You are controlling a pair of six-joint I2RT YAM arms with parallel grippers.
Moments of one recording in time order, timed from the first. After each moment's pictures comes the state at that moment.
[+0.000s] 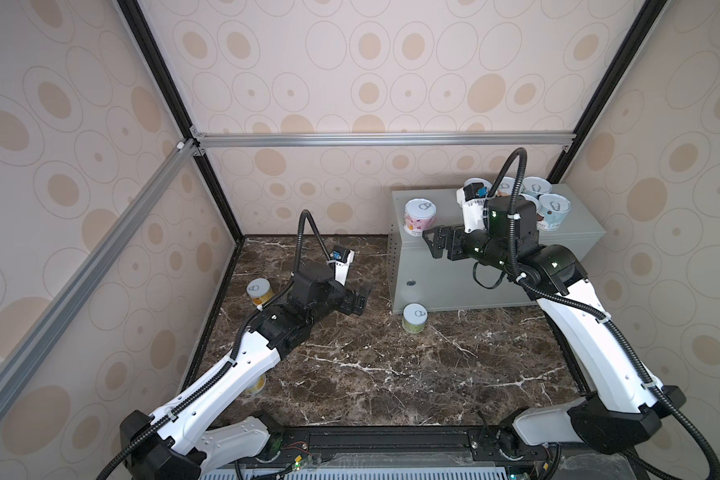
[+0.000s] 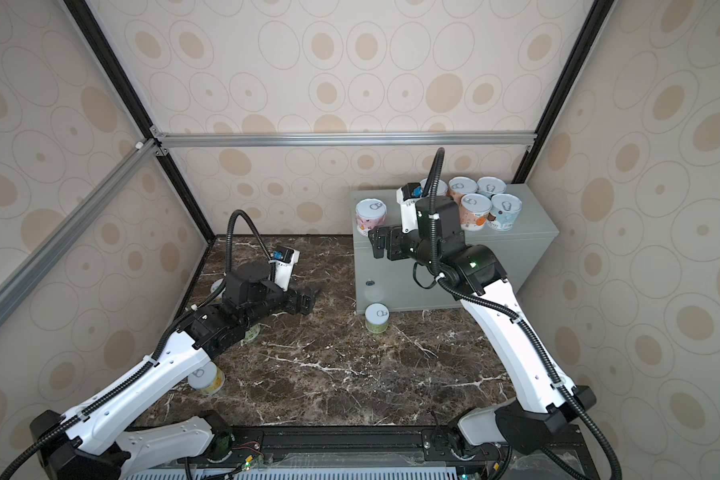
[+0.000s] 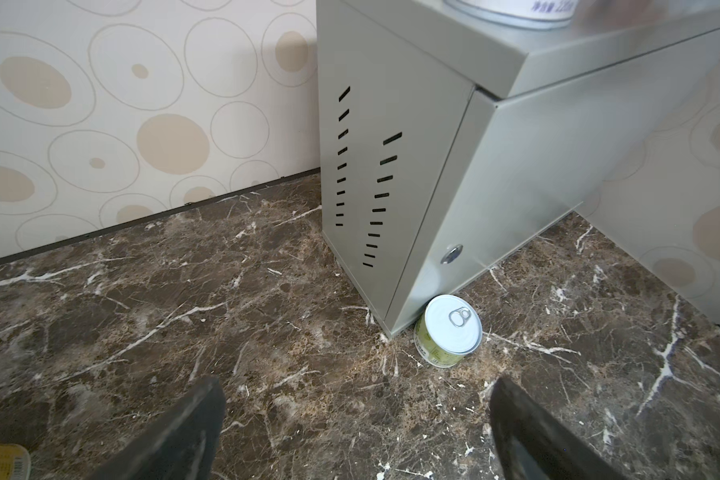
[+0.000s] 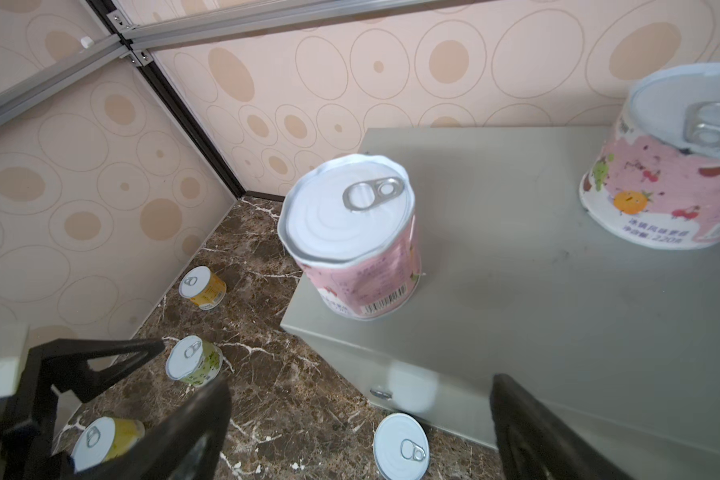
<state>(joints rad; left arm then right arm) -0.64 1.11 1.06 -0.37 -0.09 -0.14 0.51 1.42 1.83 -0.83 0.02 0.24</state>
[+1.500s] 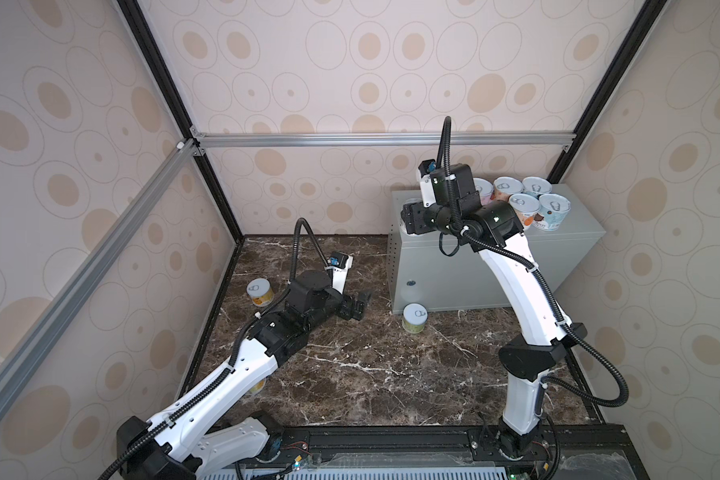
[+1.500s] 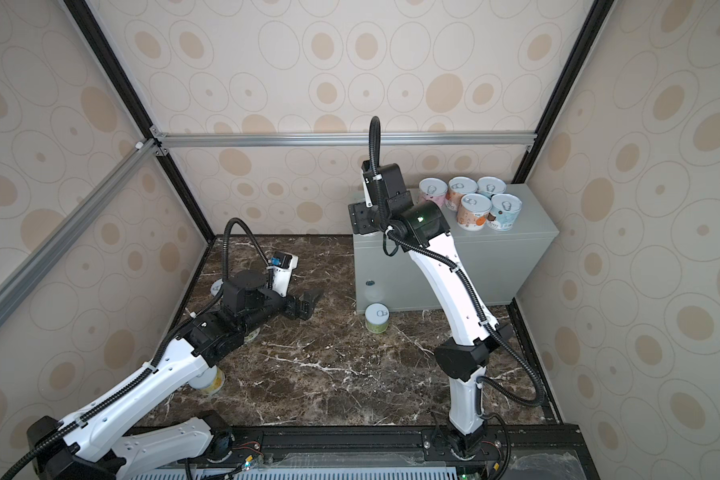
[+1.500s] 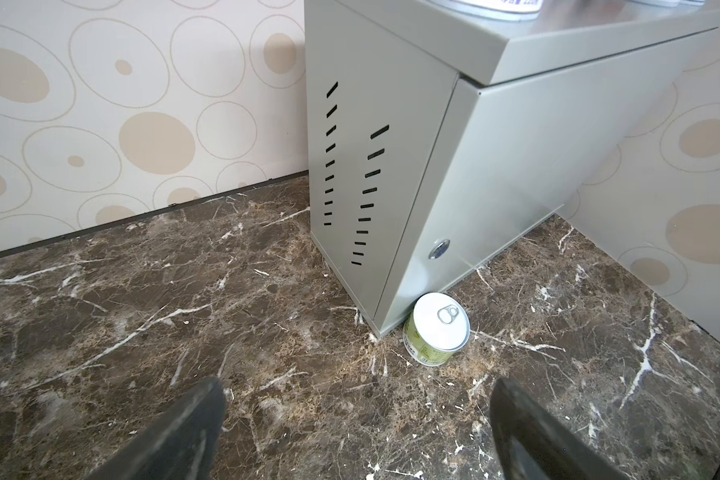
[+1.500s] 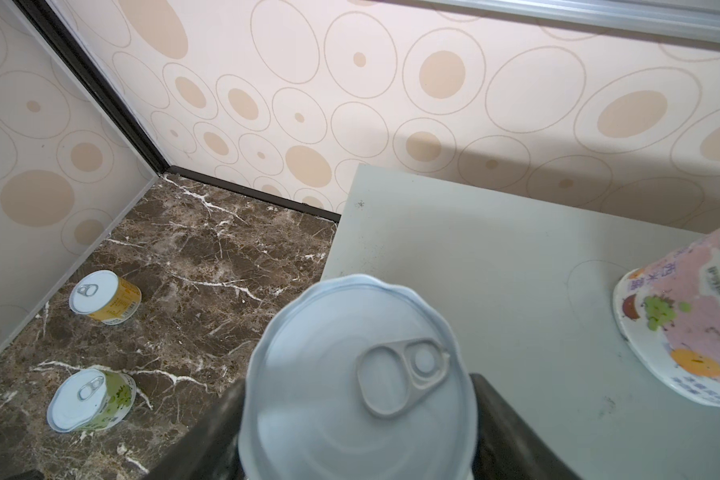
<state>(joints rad) -0.64 1.07 0.99 -0.31 -0.06 -0.15 0.60 1.93 2.53 -1.15 0.25 0.14</state>
